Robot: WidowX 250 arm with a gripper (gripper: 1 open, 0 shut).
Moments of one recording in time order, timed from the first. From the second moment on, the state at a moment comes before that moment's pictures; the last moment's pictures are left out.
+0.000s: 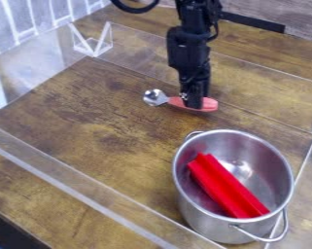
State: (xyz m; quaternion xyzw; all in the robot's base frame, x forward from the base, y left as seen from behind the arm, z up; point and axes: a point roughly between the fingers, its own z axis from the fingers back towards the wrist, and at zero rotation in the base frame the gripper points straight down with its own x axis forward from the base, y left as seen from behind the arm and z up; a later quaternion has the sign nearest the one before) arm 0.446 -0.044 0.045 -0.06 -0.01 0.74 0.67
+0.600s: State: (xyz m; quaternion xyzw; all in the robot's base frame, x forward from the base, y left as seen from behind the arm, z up) arm 0.452 -0.058 0.033 -0.05 -0.01 0.73 0.68
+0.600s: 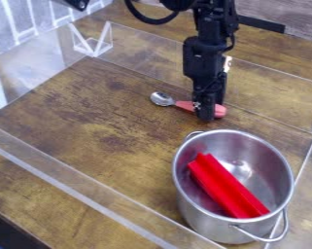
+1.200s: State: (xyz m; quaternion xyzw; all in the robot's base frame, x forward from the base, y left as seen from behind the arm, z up) arm 0.453 -0.060 0.031 -0.05 -0.01 0.73 0.68
